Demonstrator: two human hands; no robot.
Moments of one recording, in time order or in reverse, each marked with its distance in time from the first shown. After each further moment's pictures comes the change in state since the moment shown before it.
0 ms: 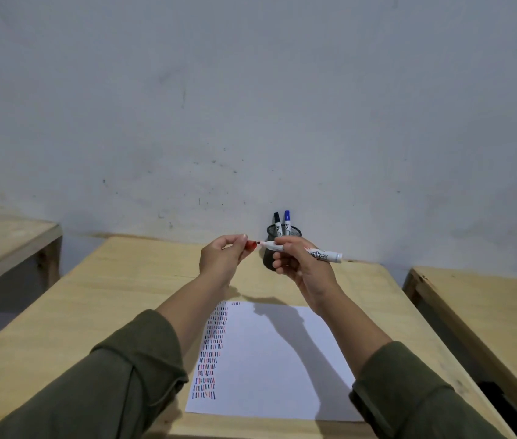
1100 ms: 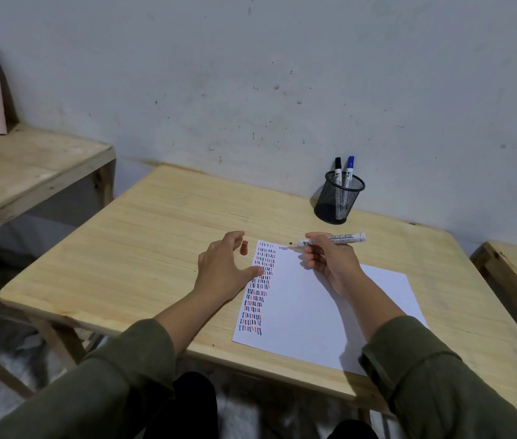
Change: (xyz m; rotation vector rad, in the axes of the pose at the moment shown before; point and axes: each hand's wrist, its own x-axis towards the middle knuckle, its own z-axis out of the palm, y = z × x) left_hand -0.023 -0.088 -0.119 1.007 0.044 0.212; right_hand 0.015 0.102 -0.002 -0.065 0.164 0.352
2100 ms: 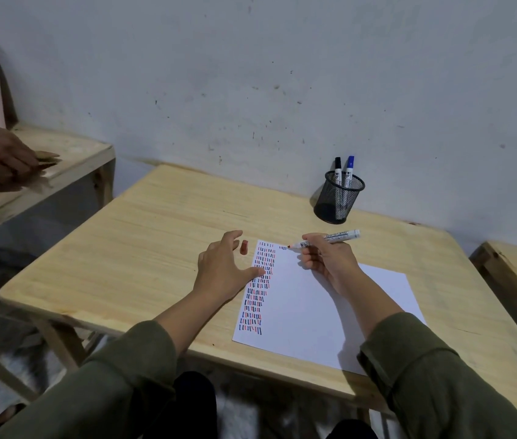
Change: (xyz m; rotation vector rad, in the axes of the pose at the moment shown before) left_hand 0.002 -0.007 0.003 0.008 0.008 -0.002; right_hand 0.005 0.004 0.002 -0.060 0.006 -0.005
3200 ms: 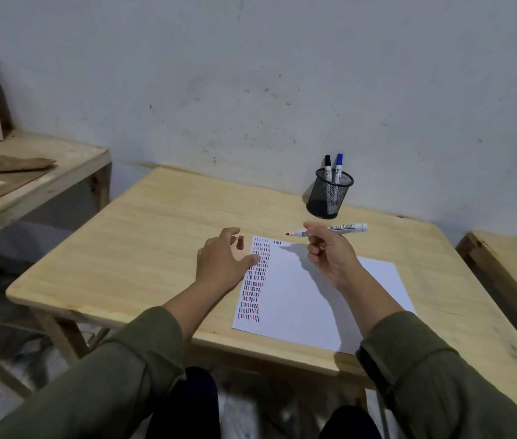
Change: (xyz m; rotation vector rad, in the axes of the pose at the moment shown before) left_hand -0.002 0.008 -0.003 0.025 0.006 -0.043; right_hand -0.021 -0.011 -0.004 0.181 -0.019 -0.008
